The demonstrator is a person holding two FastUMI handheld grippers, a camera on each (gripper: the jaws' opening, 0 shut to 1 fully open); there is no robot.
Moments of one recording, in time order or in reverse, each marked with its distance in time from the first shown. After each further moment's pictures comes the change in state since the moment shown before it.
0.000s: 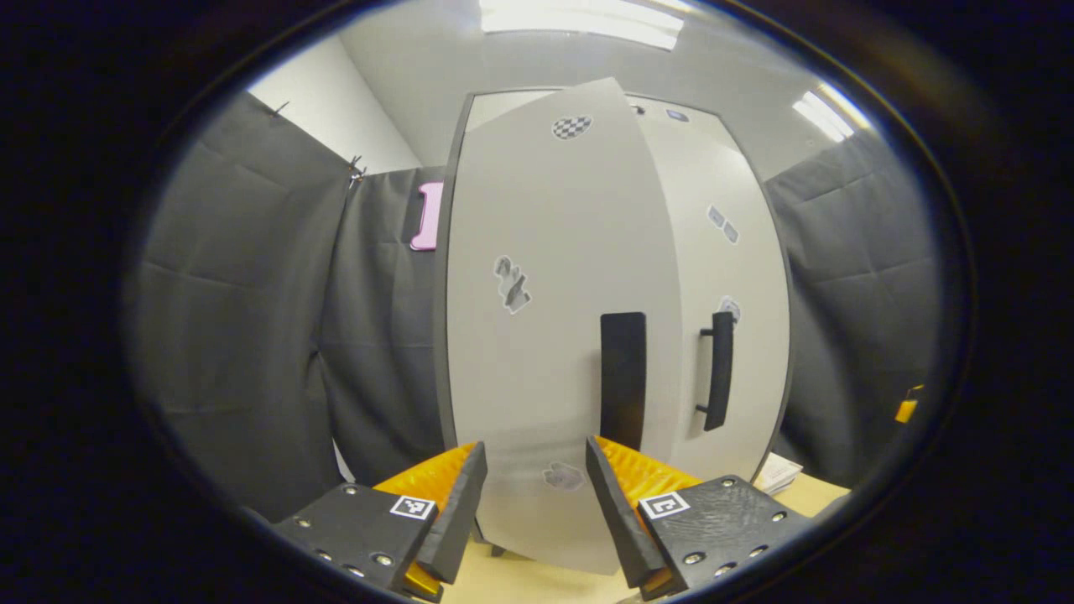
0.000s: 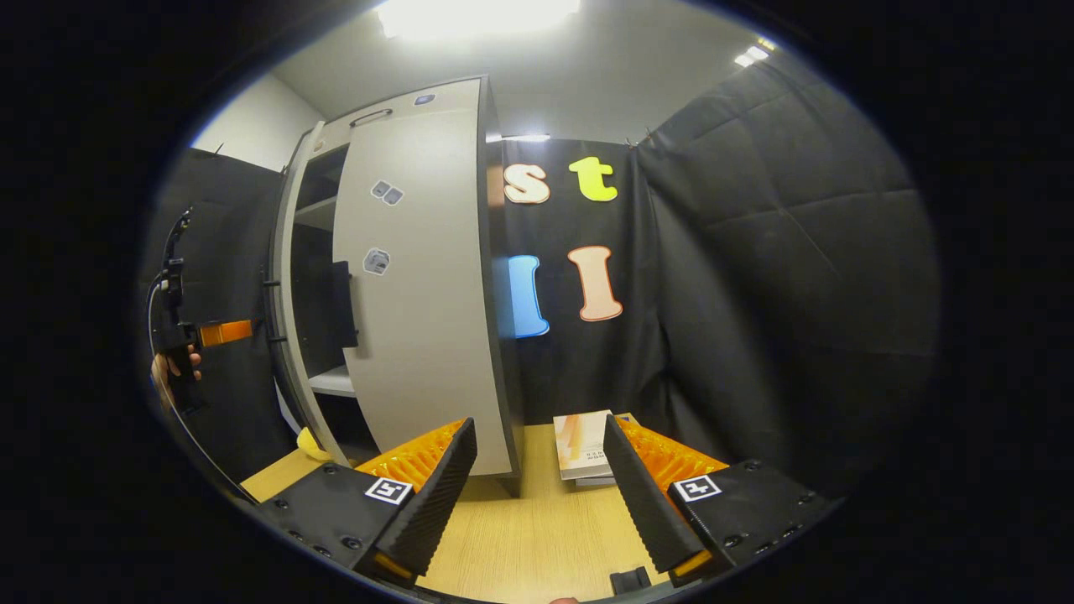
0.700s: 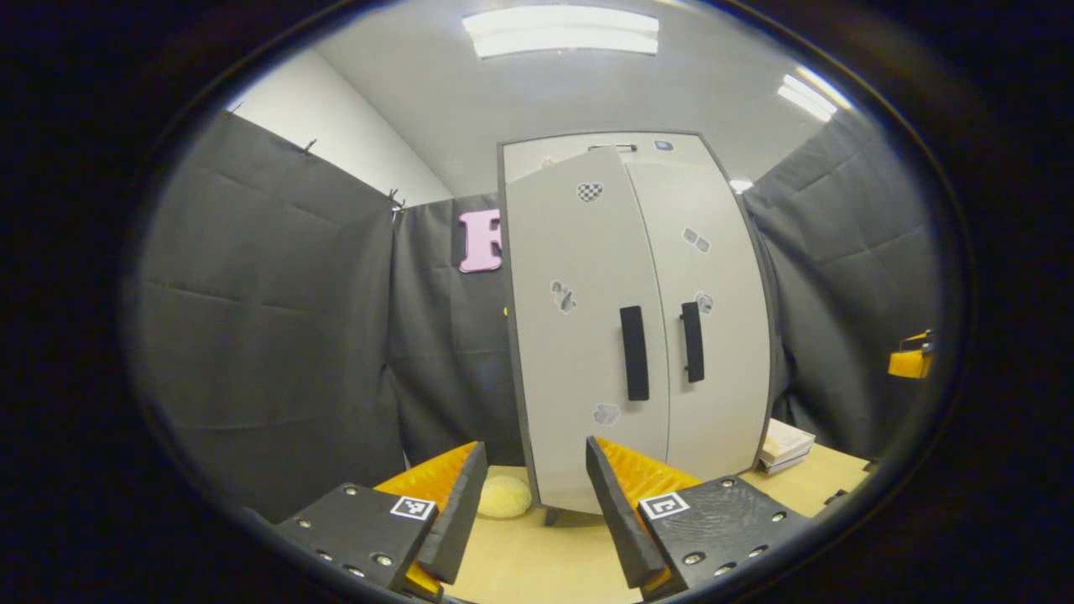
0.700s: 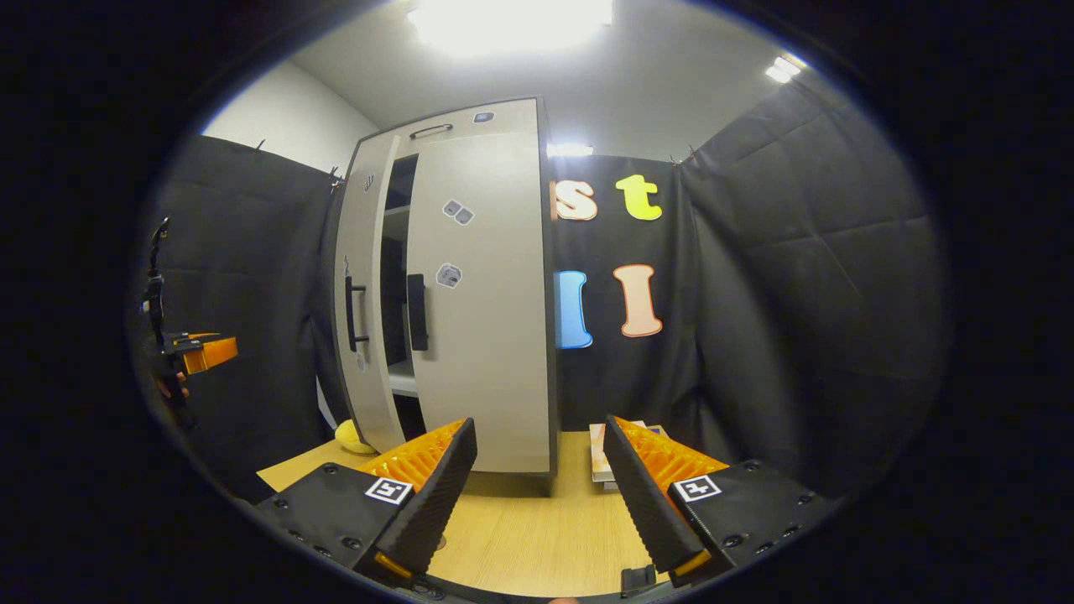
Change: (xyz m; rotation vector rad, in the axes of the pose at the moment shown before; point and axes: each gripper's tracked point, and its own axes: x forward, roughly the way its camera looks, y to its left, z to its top) left arm -0.168 0.048 -0.004 0.073 -0.014 0.127; right arm -0.059 0.044 0.022 -0.047 -0.024 0.101
